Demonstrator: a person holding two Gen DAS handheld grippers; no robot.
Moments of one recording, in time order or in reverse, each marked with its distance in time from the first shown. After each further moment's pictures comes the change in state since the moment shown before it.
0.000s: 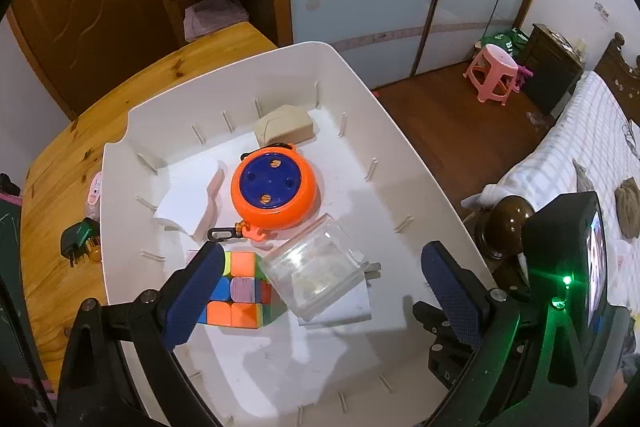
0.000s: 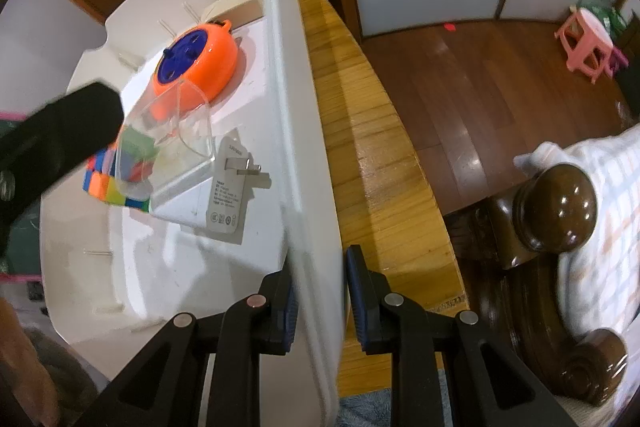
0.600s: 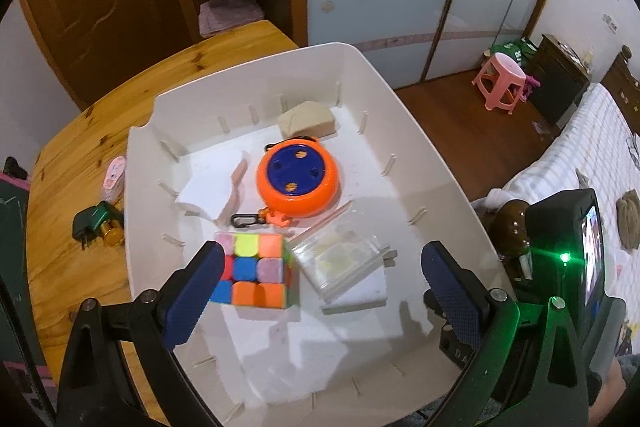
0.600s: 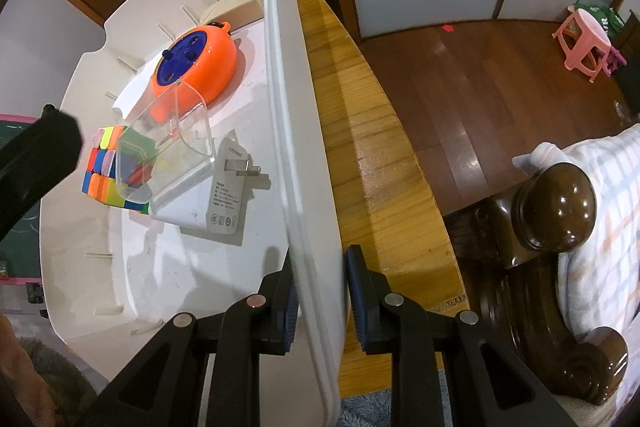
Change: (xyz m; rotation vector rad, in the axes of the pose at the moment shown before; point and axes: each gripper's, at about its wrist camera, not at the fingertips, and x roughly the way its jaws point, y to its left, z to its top) left arm -0.017 0.019 -0.012 -0.055 -0.011 0.024; right arm 0.000 0.004 0.000 -0.004 -0.008 -0.018
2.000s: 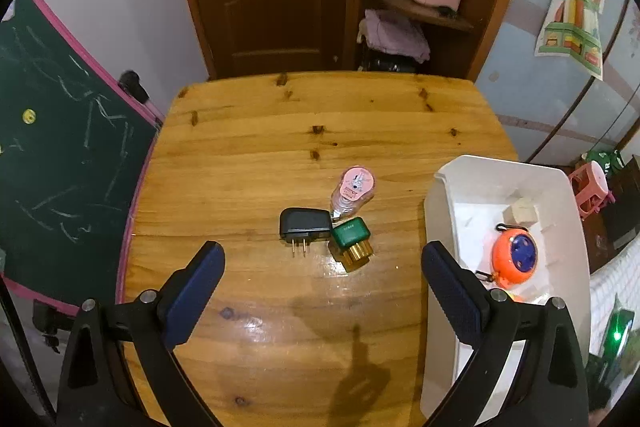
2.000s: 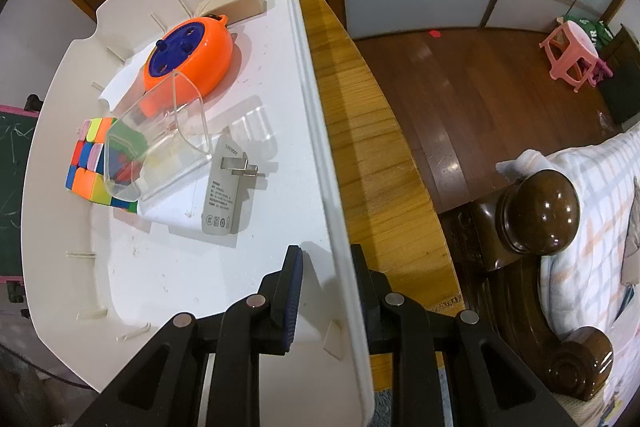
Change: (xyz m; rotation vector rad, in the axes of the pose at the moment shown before) left arm -0.052 0.239 0.001 -0.390 -0.034 0.228; right arm 0.000 0.015 -0.001 -0.022 -0.003 -0.088
